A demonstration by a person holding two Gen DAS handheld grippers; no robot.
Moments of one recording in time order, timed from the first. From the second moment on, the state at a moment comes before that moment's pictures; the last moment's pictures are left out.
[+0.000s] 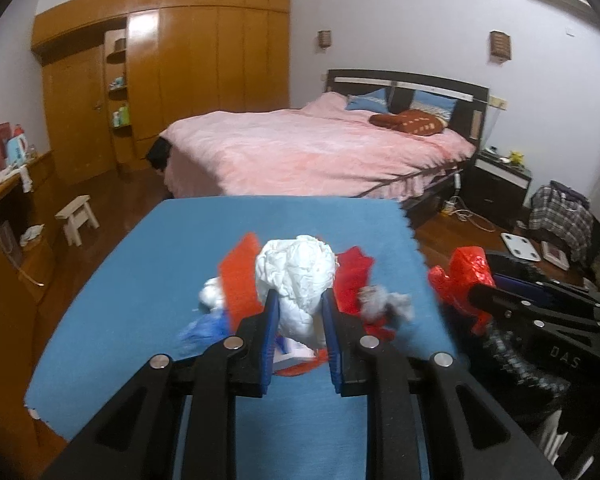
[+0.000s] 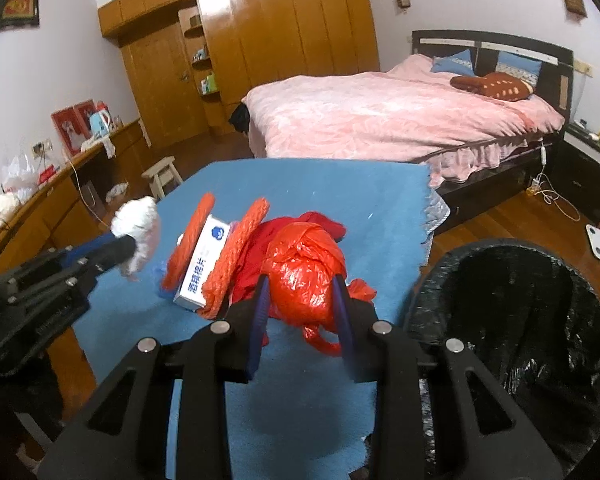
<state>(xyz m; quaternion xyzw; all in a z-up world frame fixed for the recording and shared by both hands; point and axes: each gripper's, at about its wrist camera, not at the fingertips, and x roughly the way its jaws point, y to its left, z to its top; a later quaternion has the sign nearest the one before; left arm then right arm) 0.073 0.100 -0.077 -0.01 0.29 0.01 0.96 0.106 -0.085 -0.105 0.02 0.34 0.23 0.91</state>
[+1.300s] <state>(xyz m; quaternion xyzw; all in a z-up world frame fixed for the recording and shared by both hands) 0.128 -0.089 -0.095 0.03 0.31 -0.19 0.93 0.080 -0.299 -0.113 0.07 0.30 -0.04 0.95</state>
